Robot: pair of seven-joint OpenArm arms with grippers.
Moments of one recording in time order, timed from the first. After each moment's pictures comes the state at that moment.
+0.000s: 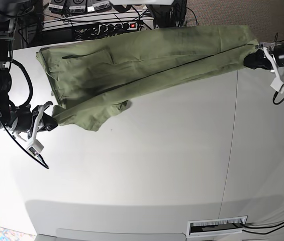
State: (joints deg) left arm 22.8 -37.0 -15.5 82.3 -70.1 -43.1 60.8; right arm 14.0 41.4 0.1 83.9 51.9 39.9 -71.1
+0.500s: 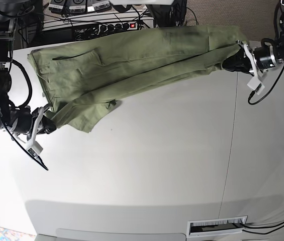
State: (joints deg) left arm 19.4 -37.5 -0.3 82.8 -56.9 -44.5 42.2; right arm 14.0 41.4 0.1 83.9 48.8 39.9 -67.2
